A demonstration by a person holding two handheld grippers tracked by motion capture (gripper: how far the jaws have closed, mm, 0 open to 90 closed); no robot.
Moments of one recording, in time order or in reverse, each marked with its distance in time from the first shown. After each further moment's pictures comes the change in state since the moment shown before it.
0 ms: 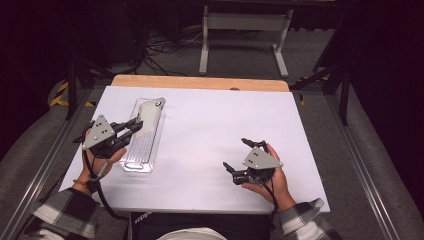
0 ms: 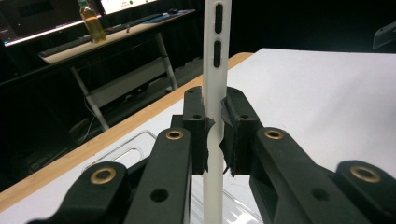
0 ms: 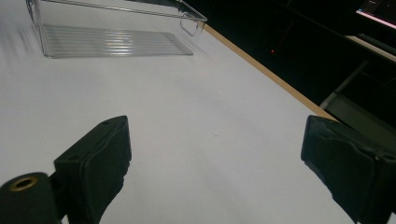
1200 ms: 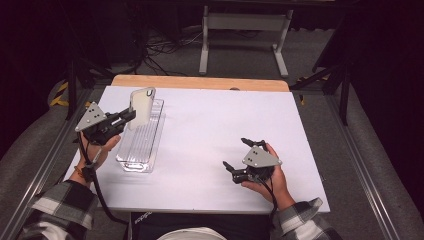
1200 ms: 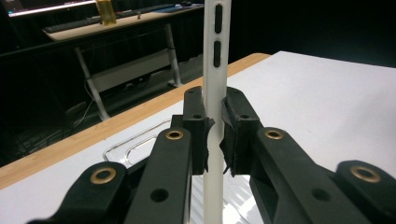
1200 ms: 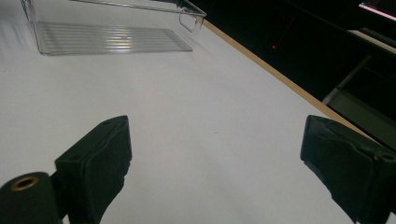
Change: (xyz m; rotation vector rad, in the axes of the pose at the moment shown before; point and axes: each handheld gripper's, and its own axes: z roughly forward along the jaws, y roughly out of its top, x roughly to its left) left arm 0.047 -0.015 0.017 0.008 0.012 -0.129; right arm -0.002 -0.002 0.005 0.013 0.004 0.016
